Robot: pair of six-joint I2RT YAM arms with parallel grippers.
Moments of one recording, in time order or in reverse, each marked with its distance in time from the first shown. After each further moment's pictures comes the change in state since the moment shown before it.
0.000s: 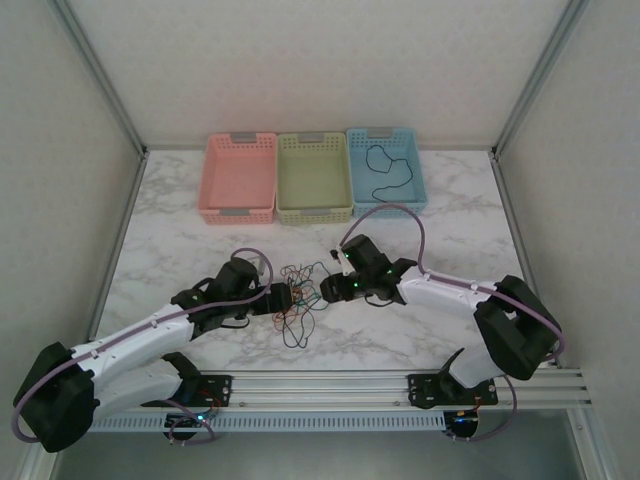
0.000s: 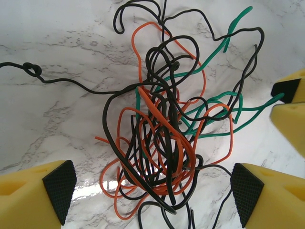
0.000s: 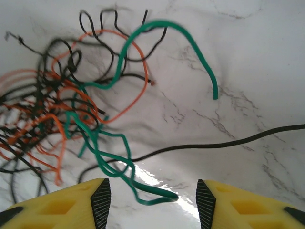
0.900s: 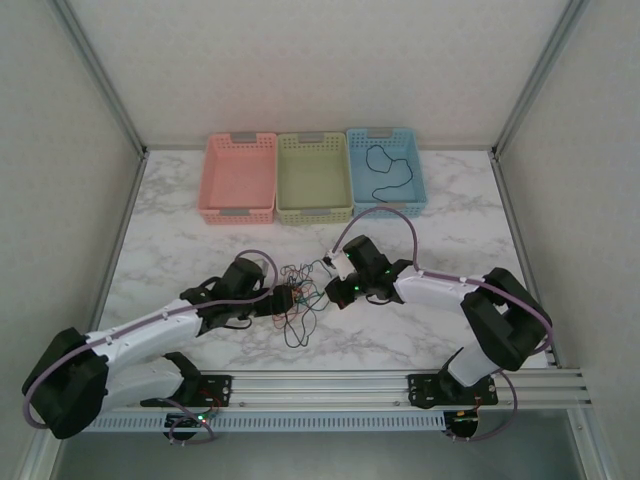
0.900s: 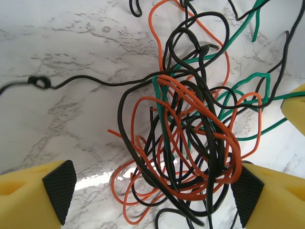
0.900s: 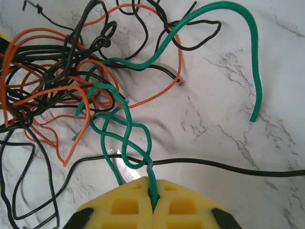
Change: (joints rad) left arm 0.000 0.100 -0.005 0.040 0.002 0.001; right arm -0.031 0.060 -0.009 0.076 -0.121 -0.230
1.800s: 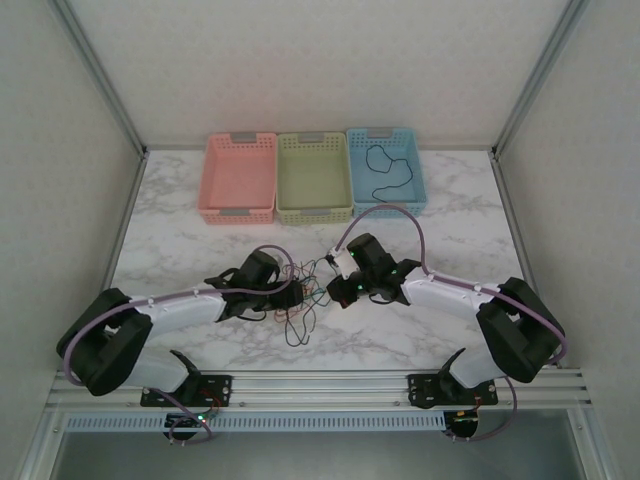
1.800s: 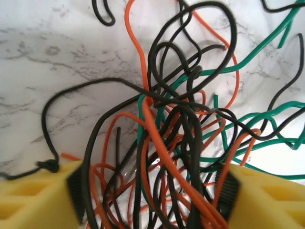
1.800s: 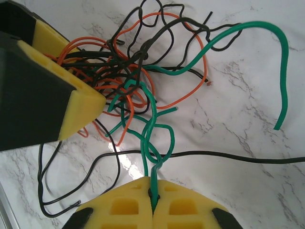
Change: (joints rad) left arm -0.003 0.267 0.063 0.177 0.054 -0.008; right arm 0.000 -0.079 0.000 -0.051 -0.008 0.000
